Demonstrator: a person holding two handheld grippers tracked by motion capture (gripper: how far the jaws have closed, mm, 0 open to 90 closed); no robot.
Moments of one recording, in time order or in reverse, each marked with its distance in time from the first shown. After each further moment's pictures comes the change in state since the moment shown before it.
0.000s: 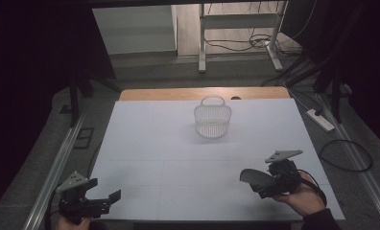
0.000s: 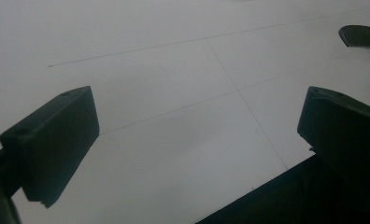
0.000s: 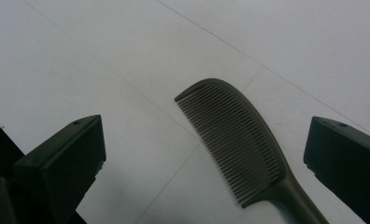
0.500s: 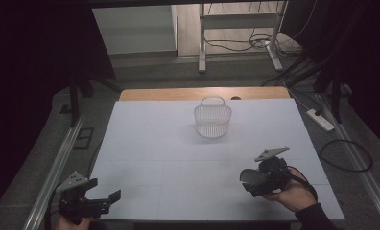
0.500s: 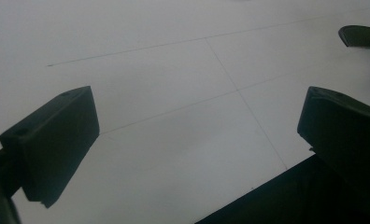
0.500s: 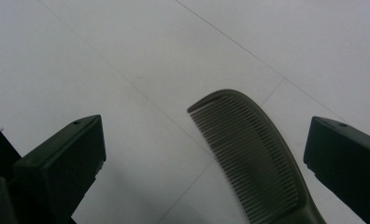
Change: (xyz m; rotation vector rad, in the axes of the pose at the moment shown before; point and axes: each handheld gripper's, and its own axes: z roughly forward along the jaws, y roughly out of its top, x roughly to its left) left arm 0.001 0.000 0.000 0.000 -0.002 -0.005; right arm 0.009 0.014 0.017 0.048 0.018 -0.048
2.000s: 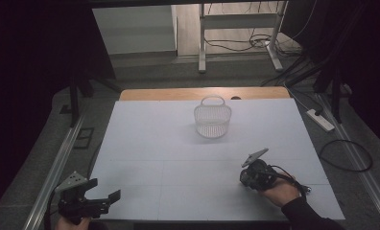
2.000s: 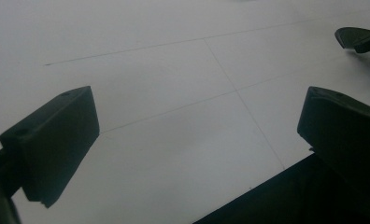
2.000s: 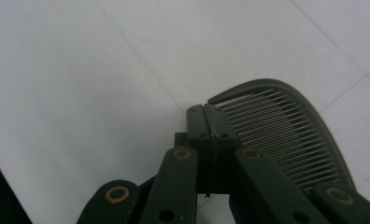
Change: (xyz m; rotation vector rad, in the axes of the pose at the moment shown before) left arm 0.002 0.000 0.000 -0.001 -0.012 -0.004; right arm -0.003 -0.001 0.051 0.149 0.096 -0.134
